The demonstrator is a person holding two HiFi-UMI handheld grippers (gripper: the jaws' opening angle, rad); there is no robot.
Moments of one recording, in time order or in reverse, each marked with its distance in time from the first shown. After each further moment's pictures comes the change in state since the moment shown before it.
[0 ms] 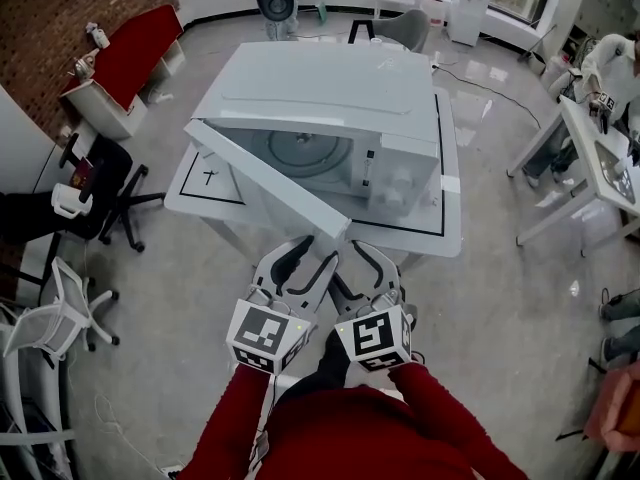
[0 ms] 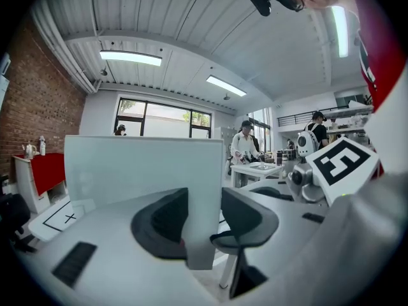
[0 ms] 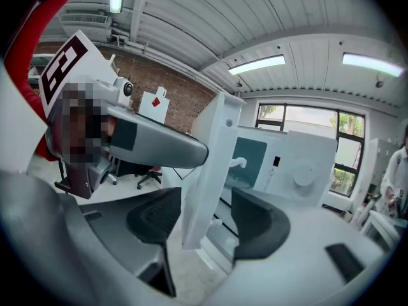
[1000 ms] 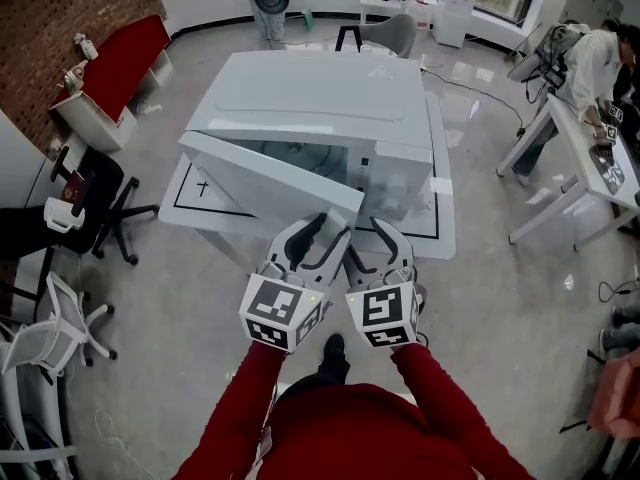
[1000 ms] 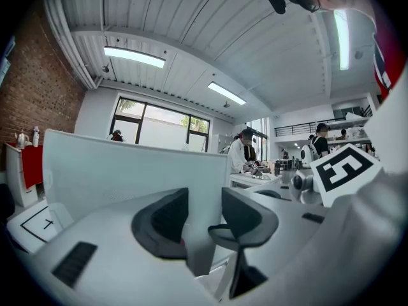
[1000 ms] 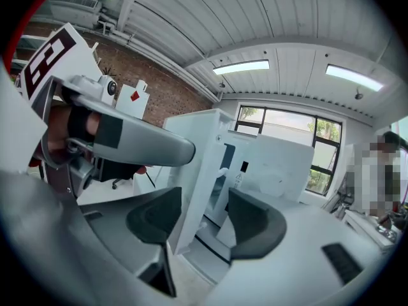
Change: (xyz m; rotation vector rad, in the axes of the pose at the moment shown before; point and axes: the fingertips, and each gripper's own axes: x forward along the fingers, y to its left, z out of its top) left arm 0.047 0.013 0.019 -0.047 -0.065 -0.037; right arm 0.016 -0.066 0.005 0.014 0.015 -0.198
